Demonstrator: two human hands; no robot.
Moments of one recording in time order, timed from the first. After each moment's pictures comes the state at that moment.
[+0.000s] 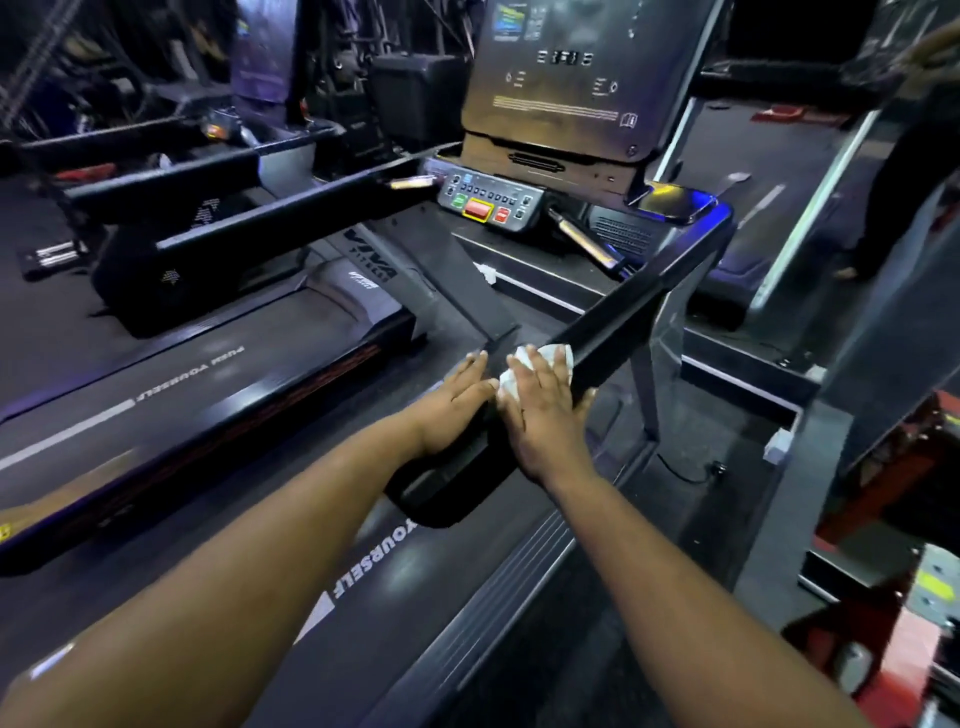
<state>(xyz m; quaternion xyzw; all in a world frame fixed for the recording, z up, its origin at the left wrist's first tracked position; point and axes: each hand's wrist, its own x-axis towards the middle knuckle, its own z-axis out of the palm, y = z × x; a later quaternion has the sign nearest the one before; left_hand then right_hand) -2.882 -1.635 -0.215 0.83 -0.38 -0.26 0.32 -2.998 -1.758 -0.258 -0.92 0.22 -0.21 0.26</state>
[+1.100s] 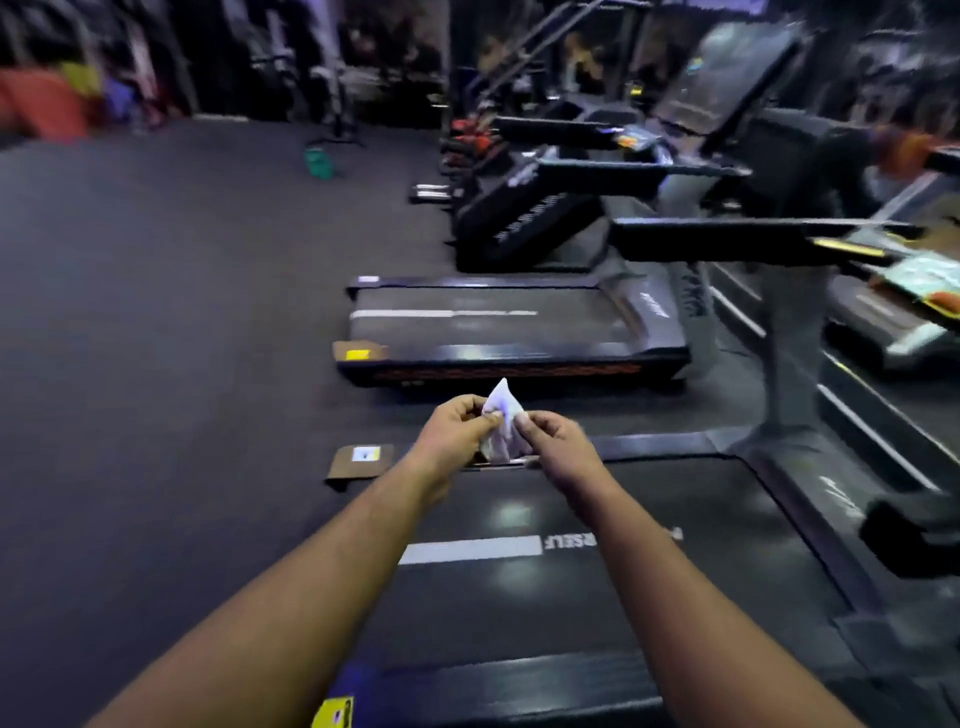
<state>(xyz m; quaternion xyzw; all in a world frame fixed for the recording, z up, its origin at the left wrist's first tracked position) -2.923 -1.104 -0.238 0.70 0.04 -0.07 0.71 -2.912 -1.270 -0.257 -0.76 -0.03 0.06 0.64</state>
